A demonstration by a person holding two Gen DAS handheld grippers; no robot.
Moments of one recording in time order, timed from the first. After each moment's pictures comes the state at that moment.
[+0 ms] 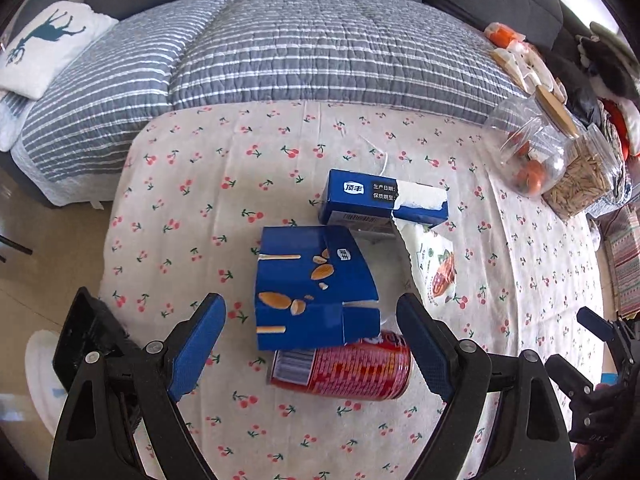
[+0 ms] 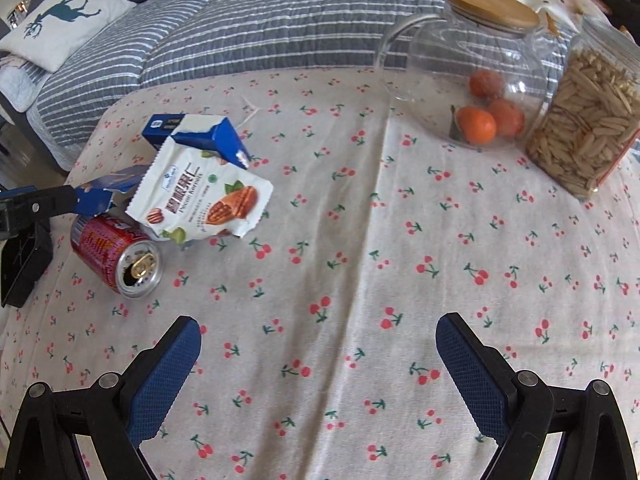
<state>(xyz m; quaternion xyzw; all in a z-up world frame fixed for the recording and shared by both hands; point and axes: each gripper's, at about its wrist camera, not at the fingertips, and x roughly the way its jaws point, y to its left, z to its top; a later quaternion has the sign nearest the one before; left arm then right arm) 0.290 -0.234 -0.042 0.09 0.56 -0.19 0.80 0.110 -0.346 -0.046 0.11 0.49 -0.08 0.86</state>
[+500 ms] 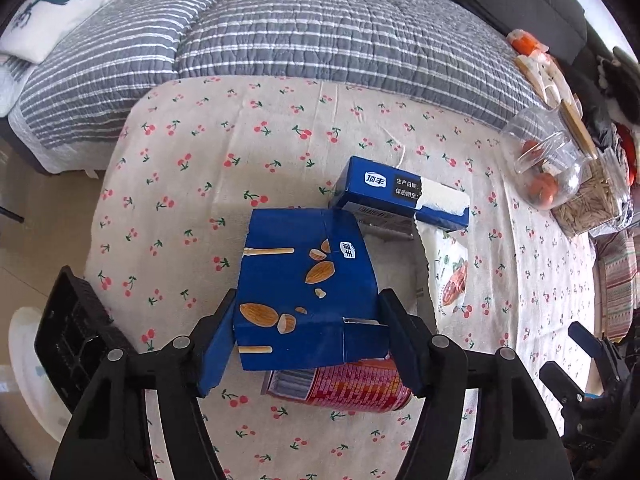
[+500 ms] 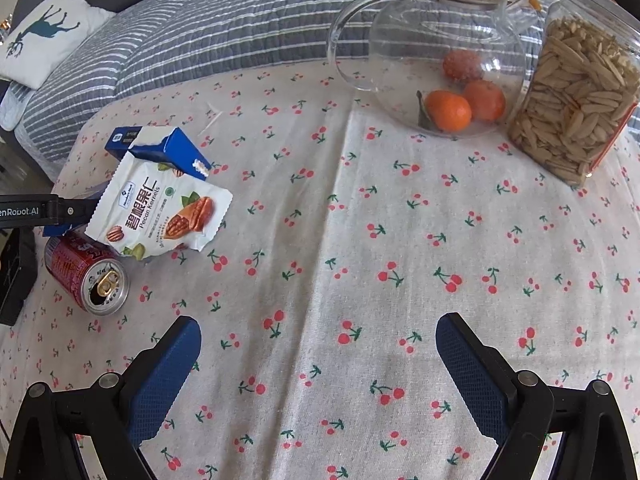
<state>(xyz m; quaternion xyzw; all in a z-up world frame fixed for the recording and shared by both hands) 0.295 -0.220 -0.048 0.05 0.57 -0.18 0.80 0.114 -0.377 -0.054 0.13 0.50 -0.09 0.85</state>
